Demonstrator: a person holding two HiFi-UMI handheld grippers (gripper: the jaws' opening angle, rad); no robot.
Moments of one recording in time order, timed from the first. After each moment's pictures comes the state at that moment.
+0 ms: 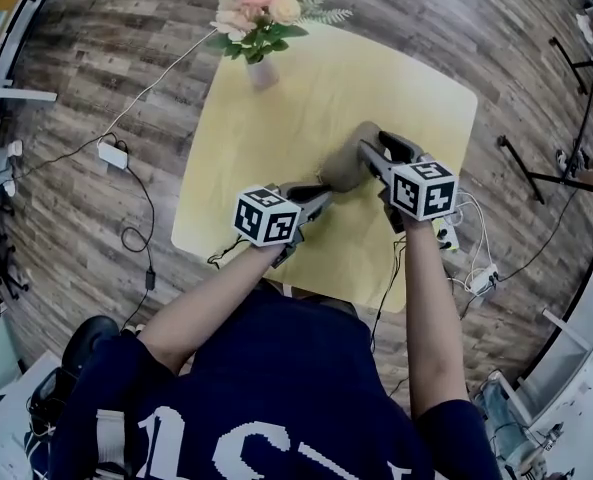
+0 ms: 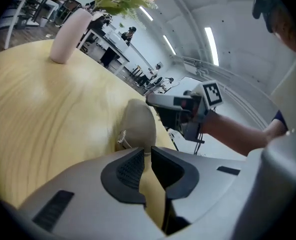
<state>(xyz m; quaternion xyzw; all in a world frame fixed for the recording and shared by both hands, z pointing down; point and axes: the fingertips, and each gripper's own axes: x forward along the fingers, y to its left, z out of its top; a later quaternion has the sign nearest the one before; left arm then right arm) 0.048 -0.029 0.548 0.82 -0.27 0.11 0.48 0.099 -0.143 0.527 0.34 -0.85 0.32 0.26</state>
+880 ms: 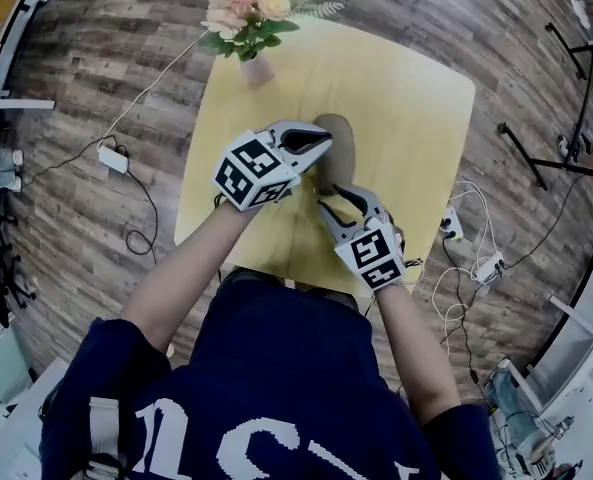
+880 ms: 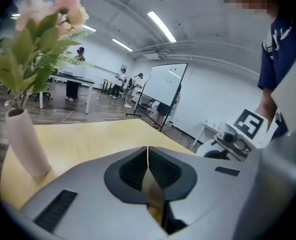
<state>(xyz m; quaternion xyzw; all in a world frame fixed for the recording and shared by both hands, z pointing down) 0.030 -0.111 0.474 0.93 -0.23 0.19 0.22 0.032 -0.004 0.515 0.25 -0.89 0.17 0.34</state>
